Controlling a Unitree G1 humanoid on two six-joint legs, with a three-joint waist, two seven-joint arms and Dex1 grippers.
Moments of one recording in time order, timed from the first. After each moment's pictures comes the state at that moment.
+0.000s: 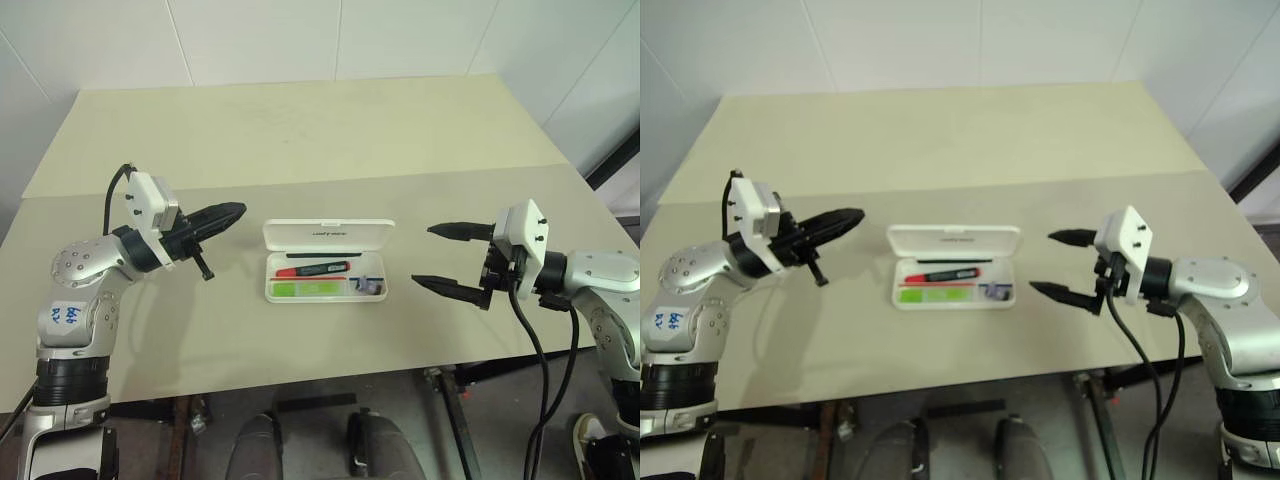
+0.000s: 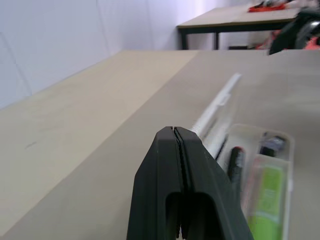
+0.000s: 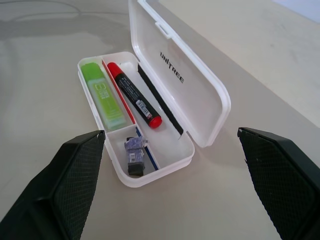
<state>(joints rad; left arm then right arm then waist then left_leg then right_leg) -0.45 0.65 0.19 -0.03 -0.45 0.25 -0.87 -0.33 -0.81 -0.15 -0.27 0.48 0.41 1.07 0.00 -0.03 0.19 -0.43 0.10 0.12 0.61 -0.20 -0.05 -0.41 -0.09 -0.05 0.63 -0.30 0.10</state>
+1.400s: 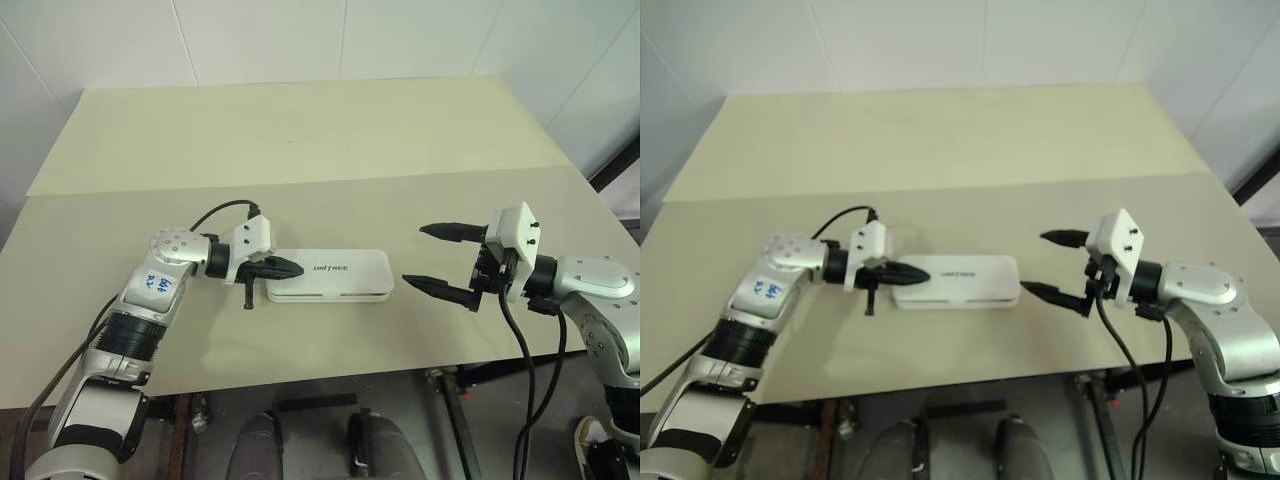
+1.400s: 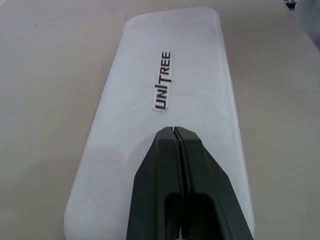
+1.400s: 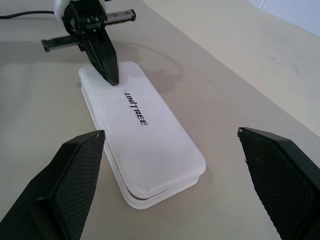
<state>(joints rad) -0.68 0.59 -0.22 0.23 -0.15 0.20 -1.16 -0.30 -0.79 -0.13 -0.31 0.52 0.41 1.00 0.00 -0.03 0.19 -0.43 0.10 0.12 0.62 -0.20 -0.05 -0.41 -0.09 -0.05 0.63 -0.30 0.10</state>
